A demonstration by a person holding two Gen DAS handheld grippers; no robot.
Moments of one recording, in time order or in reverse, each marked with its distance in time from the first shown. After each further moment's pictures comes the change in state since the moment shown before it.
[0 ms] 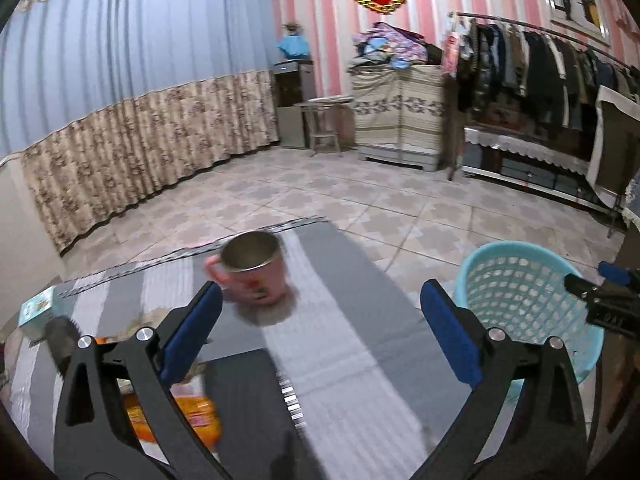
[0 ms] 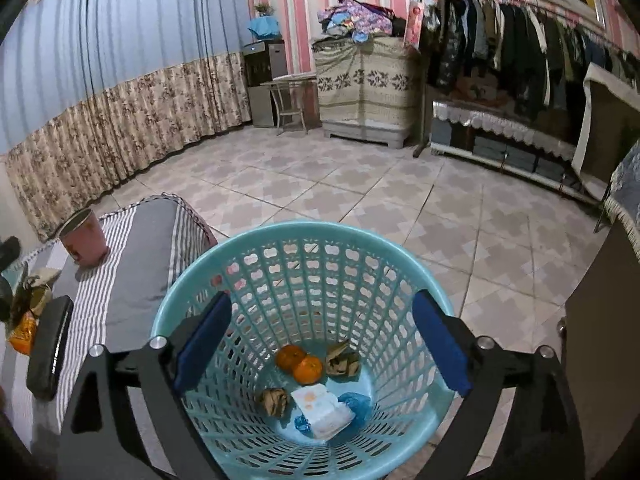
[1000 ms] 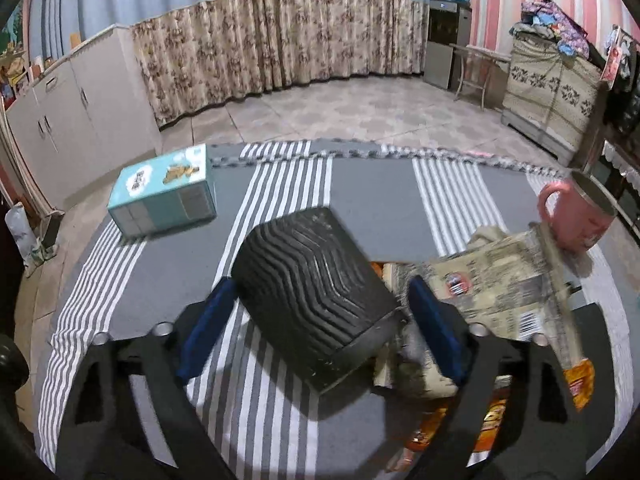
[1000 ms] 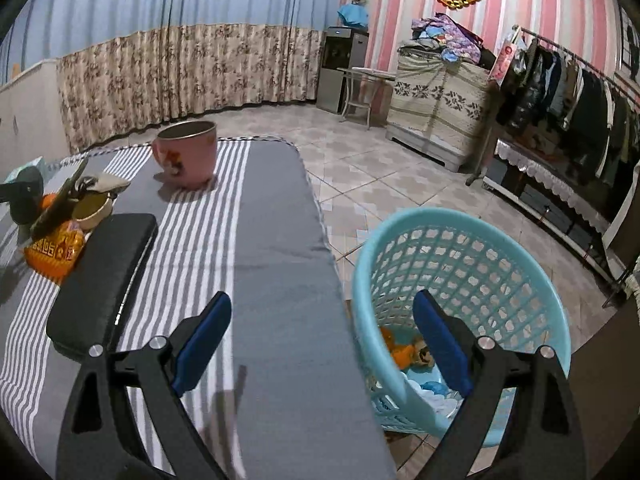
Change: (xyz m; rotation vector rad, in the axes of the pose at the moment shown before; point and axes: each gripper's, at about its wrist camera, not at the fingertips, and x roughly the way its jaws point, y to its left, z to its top) left arm 0.065 0.284 -0.079 -0.313 0.293 0.339; right arm -0.025 0.161 -0.046 -0.293 0.029 0.076
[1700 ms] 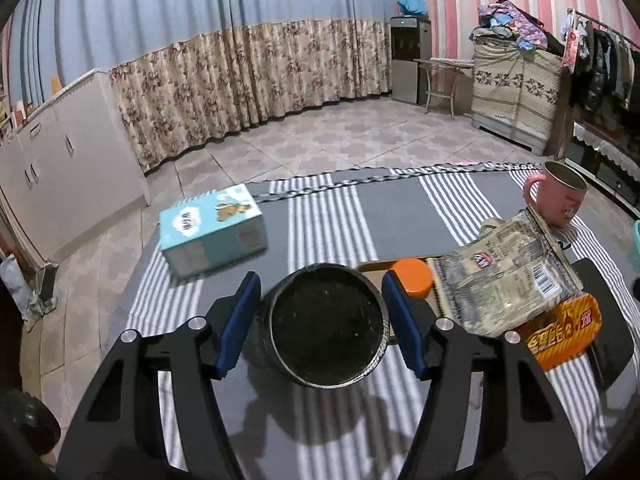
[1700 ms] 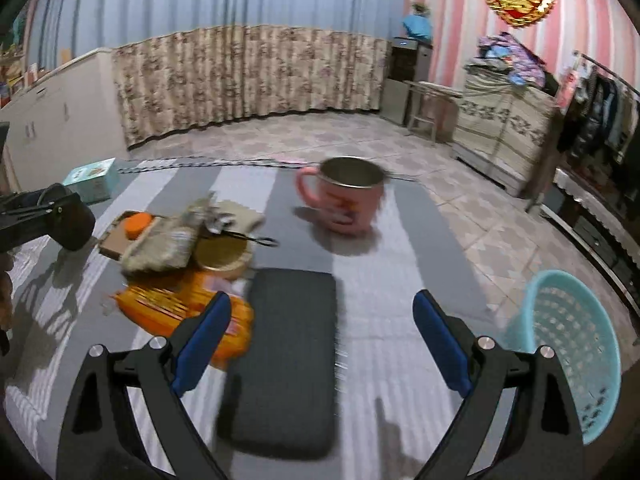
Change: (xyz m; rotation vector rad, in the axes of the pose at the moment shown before) left arm -0.048 0.064 -0.009 0.131 -0.126 -0.081; right arm -0.015 0.145 0.047 -0.090 -0.009 0.197
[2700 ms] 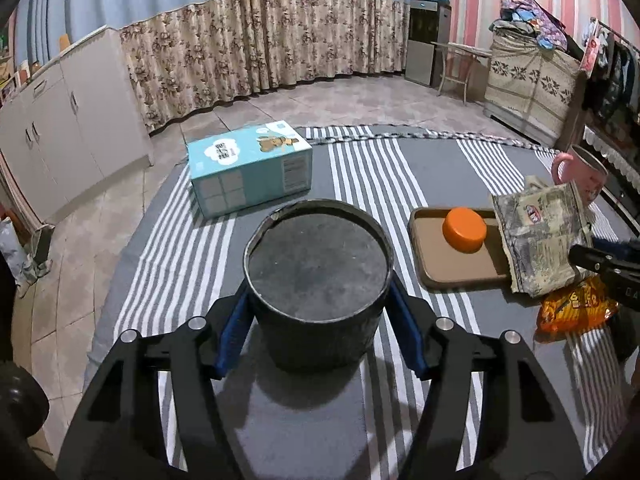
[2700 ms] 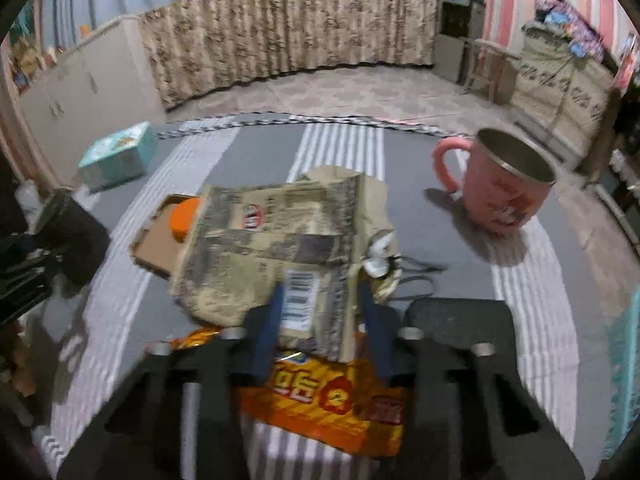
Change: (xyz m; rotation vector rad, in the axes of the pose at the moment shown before) left arm 0.022 0.044 -0.032 -0.082 0.104 -0.002; right arm 0.083 0.082 0.027 -0.001 0.176 0.198
